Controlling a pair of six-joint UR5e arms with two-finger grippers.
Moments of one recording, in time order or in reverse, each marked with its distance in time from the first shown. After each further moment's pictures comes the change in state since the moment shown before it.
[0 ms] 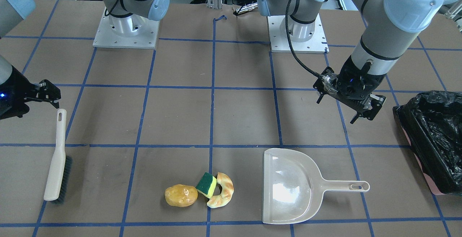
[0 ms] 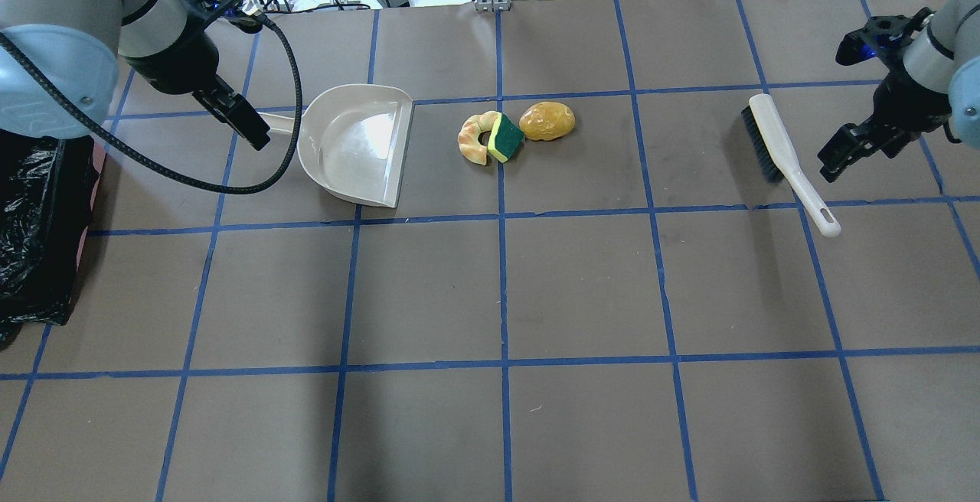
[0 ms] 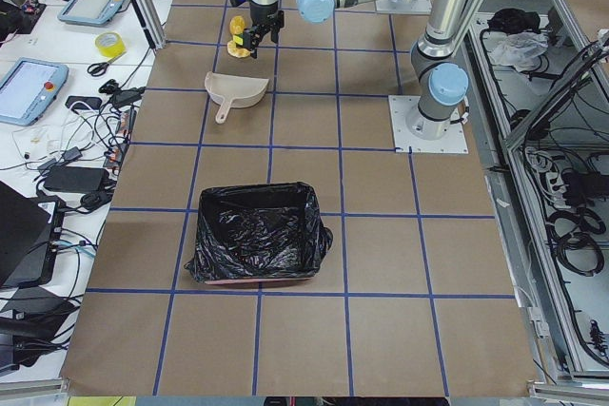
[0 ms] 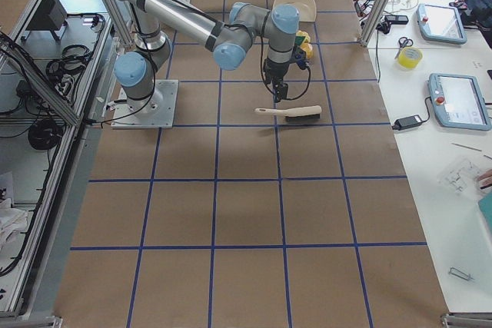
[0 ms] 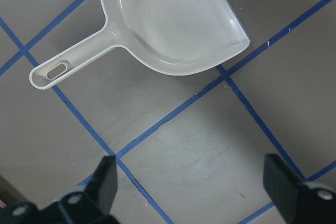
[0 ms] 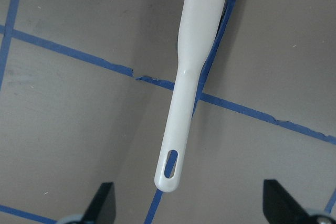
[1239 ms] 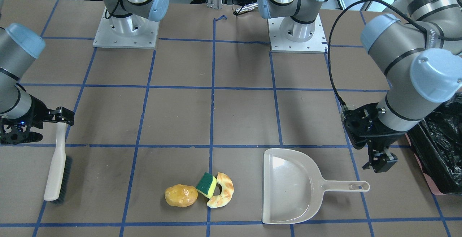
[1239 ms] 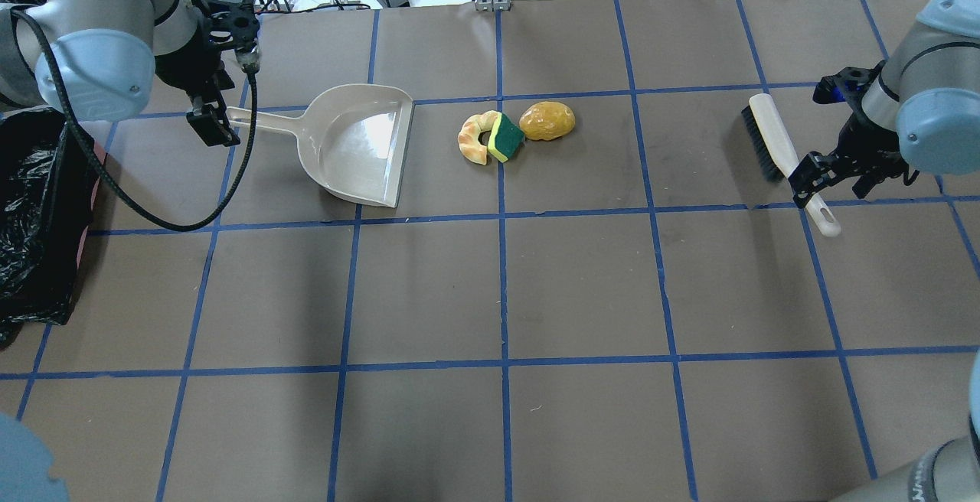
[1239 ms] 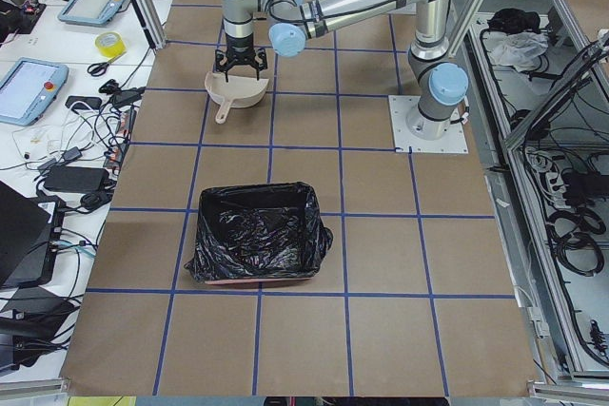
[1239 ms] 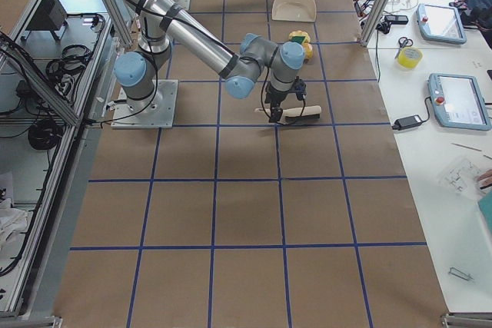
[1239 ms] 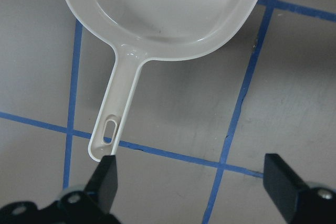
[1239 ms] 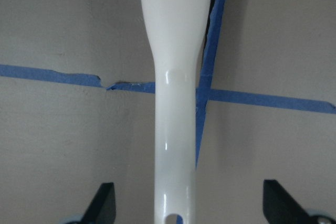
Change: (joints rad) left arm 0.084 -0.235 0.132 0.108 0.034 0.831; right arm -0.010 0.162 0.043 -0.082 -0.012 0.214
